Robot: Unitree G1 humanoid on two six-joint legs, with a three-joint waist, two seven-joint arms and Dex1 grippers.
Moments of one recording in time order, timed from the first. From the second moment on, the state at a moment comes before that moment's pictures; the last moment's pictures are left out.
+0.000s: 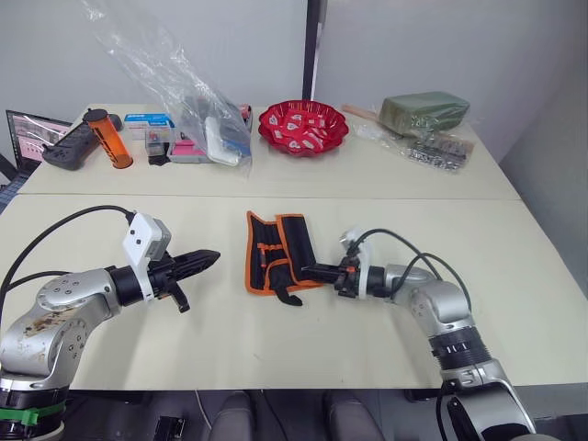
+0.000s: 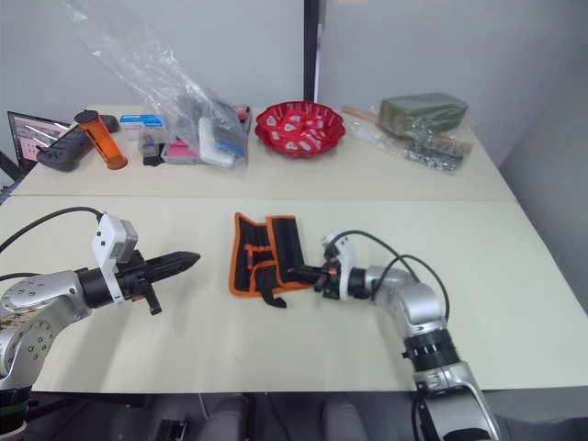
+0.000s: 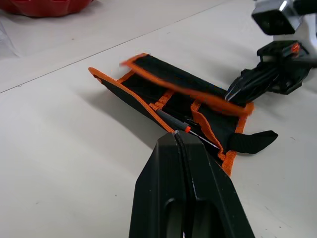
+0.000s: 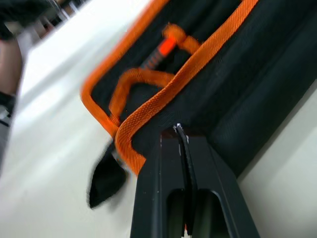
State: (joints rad) left arm -0.11 0.78 0.25 -0.34 -0.63 0.61 -0.86; right arm -0.50 -0.34 0.17 0.15 0.40 0.63 0.91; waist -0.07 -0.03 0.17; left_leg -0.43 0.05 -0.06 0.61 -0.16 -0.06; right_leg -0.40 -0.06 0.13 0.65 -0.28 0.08
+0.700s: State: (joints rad) left arm -0.01 0.50 0.30 -0.45 -0.89 0.86 -0.52; right arm -0.48 -0.33 0.23 0.17 0.29 0.53 0.84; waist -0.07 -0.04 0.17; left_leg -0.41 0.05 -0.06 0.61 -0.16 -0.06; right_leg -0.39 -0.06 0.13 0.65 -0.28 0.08
